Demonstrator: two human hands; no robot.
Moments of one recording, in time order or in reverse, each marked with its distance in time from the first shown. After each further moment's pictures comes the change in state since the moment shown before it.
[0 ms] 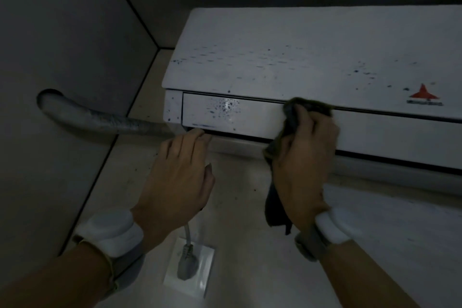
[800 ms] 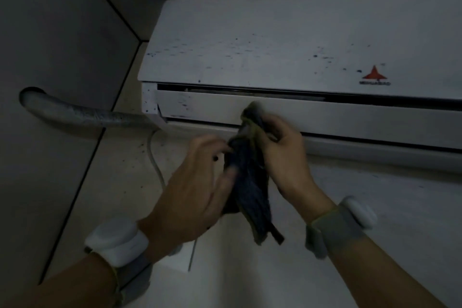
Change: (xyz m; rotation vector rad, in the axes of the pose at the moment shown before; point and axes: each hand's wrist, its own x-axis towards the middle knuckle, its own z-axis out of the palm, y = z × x) left_hand -0.009 0.080 -0.031 -0.779 0.131 0.101; right_hand 0.005 0.004 -0.059 0.816 -0.541 0.592
